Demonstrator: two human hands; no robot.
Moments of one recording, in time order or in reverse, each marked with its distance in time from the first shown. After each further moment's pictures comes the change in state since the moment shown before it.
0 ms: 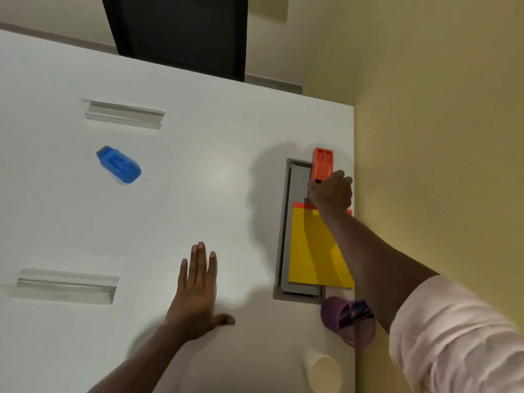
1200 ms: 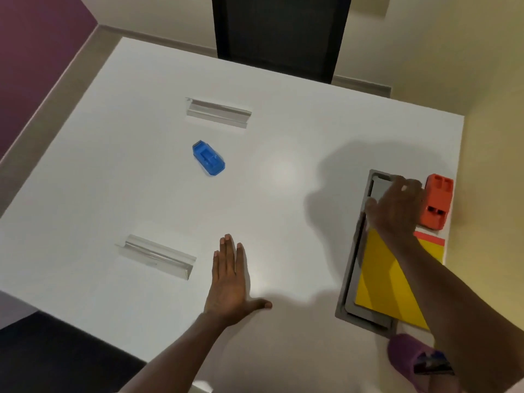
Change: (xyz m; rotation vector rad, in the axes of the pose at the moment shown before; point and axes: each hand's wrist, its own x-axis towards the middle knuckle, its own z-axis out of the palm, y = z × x) left_hand -0.001 -0.026 -0.025 -0.142 0.023 -0.249; right_hand -0.015 0.005 0.009 -0.169 0.091 -0.397
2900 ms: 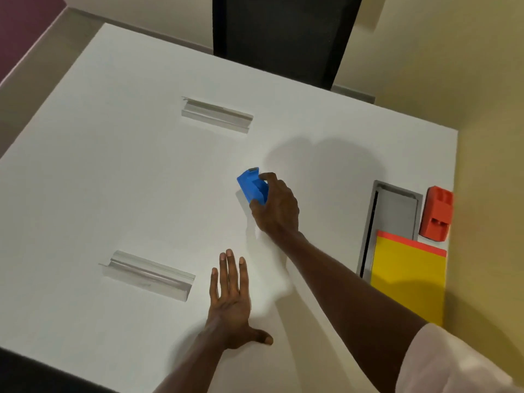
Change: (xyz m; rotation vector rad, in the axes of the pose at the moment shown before) left_hand 0.005 -0.058 0.027 0.002 -0.120 -0.036; right_hand -0.098 -0.264 0.078 0.454 -0.342 -0.318
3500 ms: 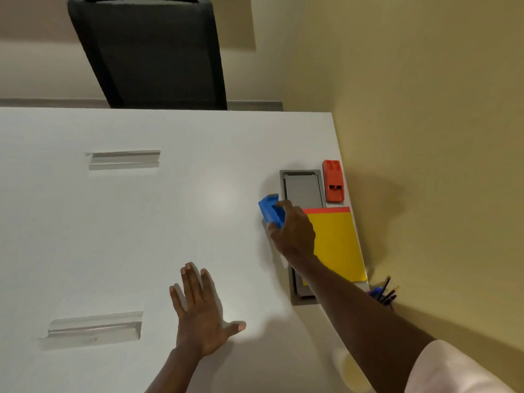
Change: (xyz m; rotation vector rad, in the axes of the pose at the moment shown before) left_hand -0.013 0.055 -0.018 0.058 0.014 0.089; right_hand -0.103 0.130 -0.136 -0.086 0.324 0.287
